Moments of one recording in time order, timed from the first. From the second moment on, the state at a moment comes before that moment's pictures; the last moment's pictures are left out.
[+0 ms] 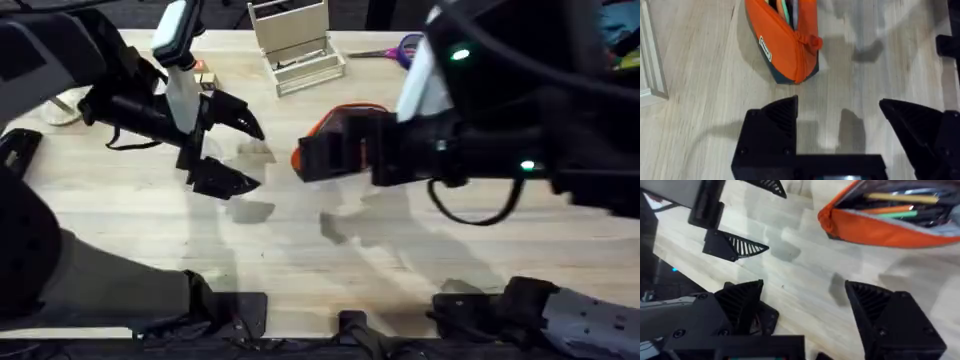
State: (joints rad) left arm 0.26 1.65 1.14 -1.40 0.88 1.83; right arm 0.88 1.15 1.14 -0.81 -0.04 0.72
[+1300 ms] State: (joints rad) left arm 0.26 1.65 1.14 -1.40 0.88 1.83; right arm 1.10 1.35 1.14 -0.69 0.29 0.91
